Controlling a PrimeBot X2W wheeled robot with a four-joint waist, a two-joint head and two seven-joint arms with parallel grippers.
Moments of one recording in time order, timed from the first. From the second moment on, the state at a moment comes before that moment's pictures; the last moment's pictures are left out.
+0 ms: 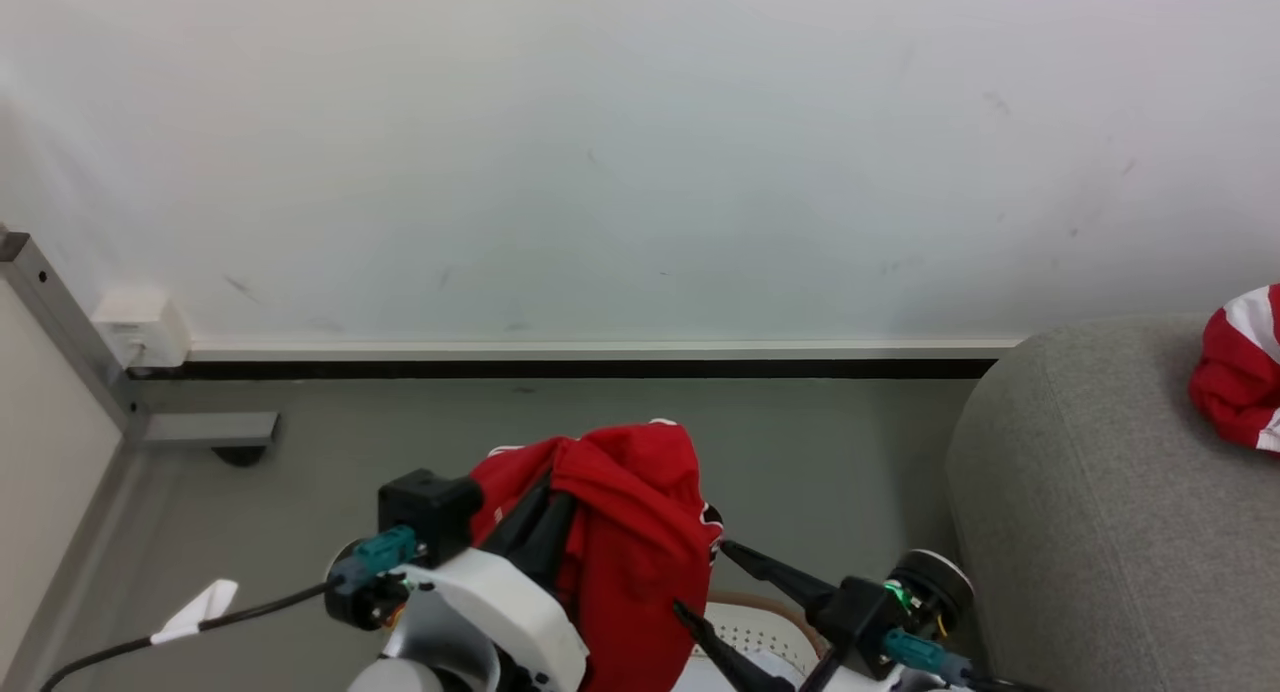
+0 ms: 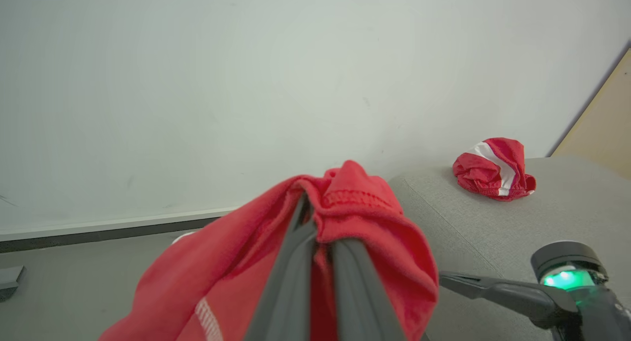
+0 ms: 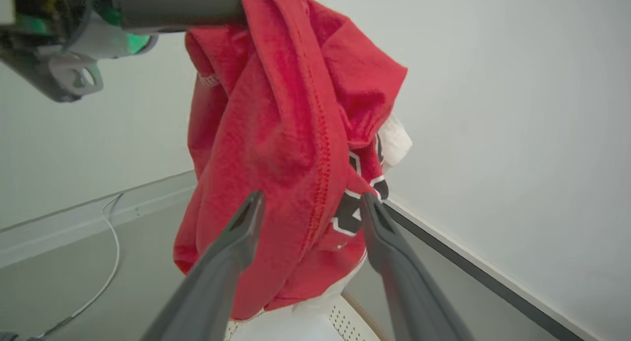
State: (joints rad) left arm -0.23 0.16 -0.40 0.04 -0.40 0.02 0.08; right arm -0.47 -0.20 0.98 0.47 0.51 0.13 -0.26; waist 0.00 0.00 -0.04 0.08
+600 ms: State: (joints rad) left arm -0.27 0.11 -0.48 0.06 -0.41 -0.01 0.09; right arm -0.57 -0.06 0.94 0.67 0.59 0.13 -0.26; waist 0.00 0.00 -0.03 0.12
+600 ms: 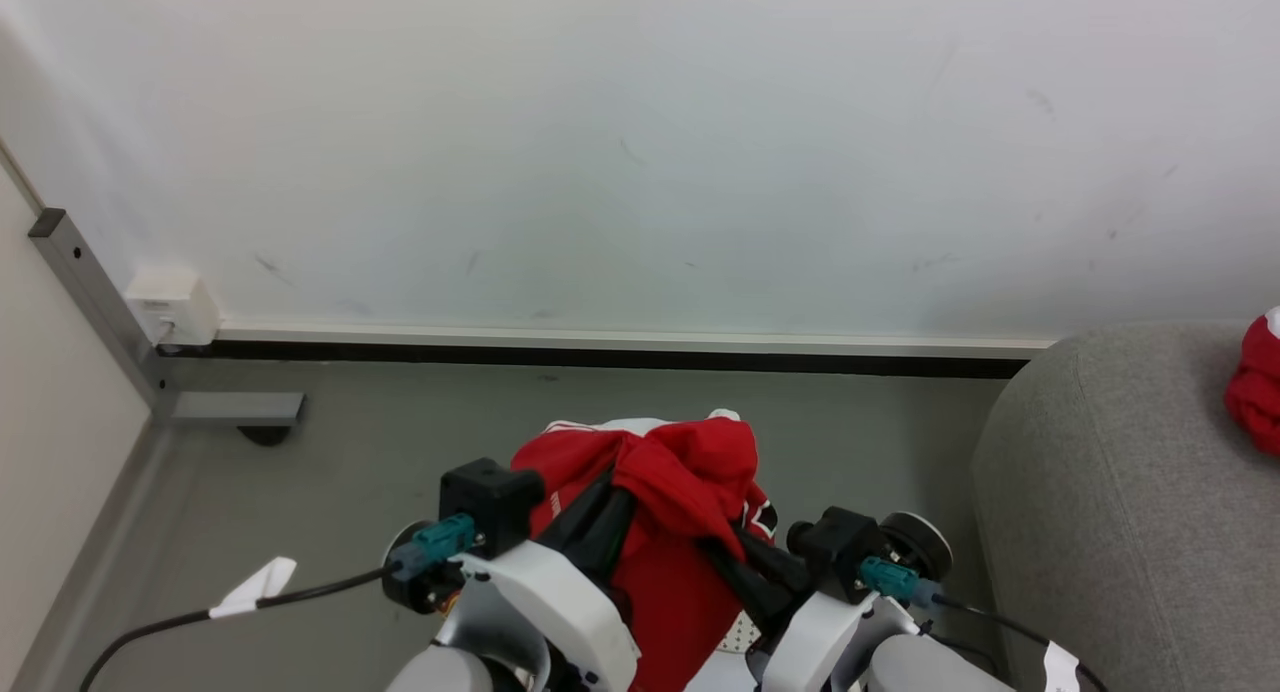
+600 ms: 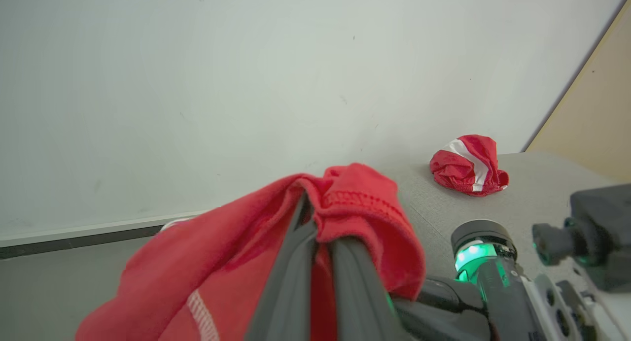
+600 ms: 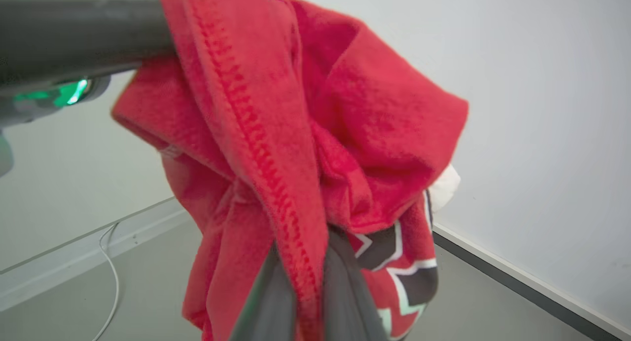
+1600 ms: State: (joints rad) left arm -0.23 0.08 -0.59 0.24 -0.40 -0.05 -0.10; right arm -0.49 -0.19 0.52 0.47 0.58 0.13 -0.26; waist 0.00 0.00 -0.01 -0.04
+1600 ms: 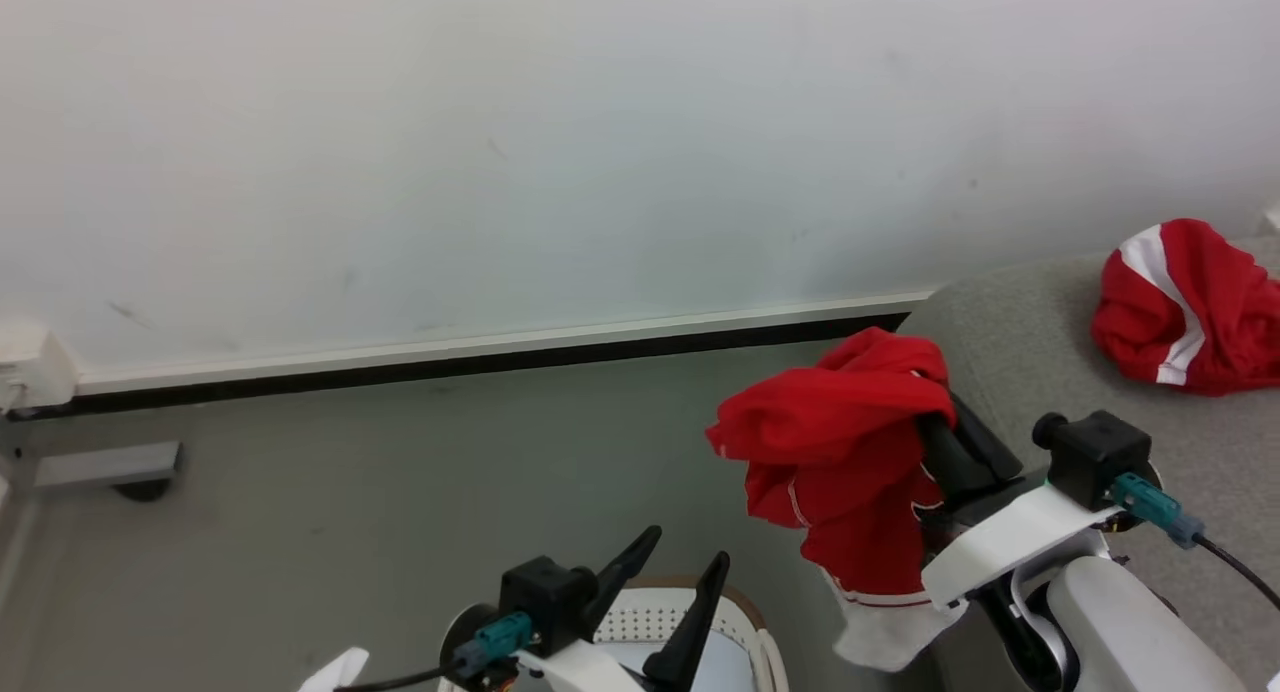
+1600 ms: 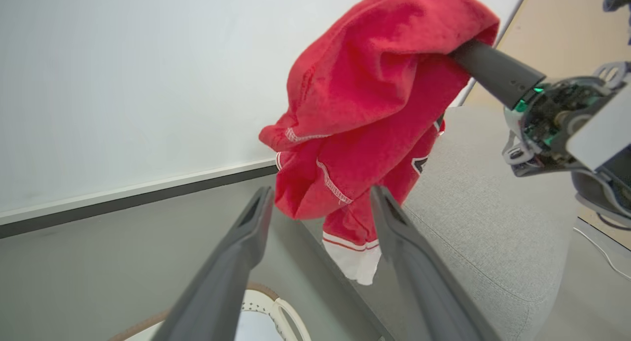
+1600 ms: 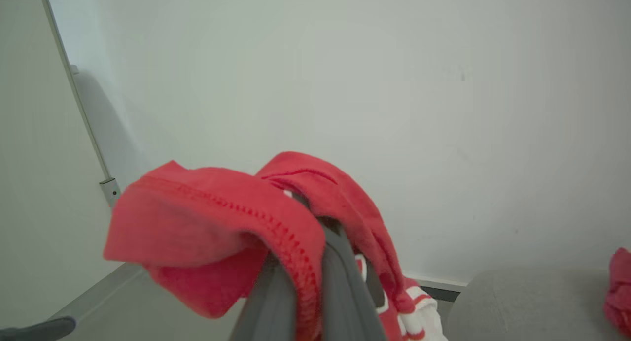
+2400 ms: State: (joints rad) left arm -0.26 0.07 -0.62 0.35 -0.40 -0.06 -0.22; right arm -0.46 -0.34 0.39 0.33 0.58 0.13 -0.26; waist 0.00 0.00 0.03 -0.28
